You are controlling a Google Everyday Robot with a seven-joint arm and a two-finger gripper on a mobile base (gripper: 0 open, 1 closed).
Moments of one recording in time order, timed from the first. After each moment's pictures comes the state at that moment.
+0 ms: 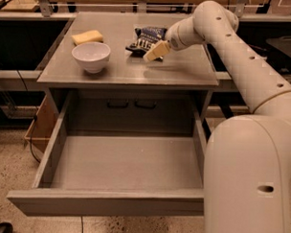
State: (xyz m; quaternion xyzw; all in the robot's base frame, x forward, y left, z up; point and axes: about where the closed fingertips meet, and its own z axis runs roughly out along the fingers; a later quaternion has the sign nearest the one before) arm 0.874 -0.056 0.872 -0.43 0.77 0.08 0.47
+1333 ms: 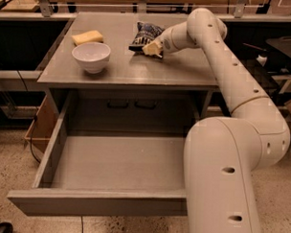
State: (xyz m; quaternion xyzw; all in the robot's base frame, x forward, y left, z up) arm 0.903 -0.033 0.841 -0.39 0.78 0.15 0.47
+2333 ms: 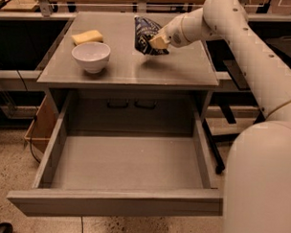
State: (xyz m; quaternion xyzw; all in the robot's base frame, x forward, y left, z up) arm 0.821 -0.036 0.908 -0.48 0.72 0.14 0.48
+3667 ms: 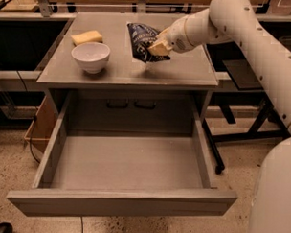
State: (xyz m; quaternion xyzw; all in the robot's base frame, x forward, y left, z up) arm 0.764 -0.025 0.914 -0.53 0.69 0.15 0.46
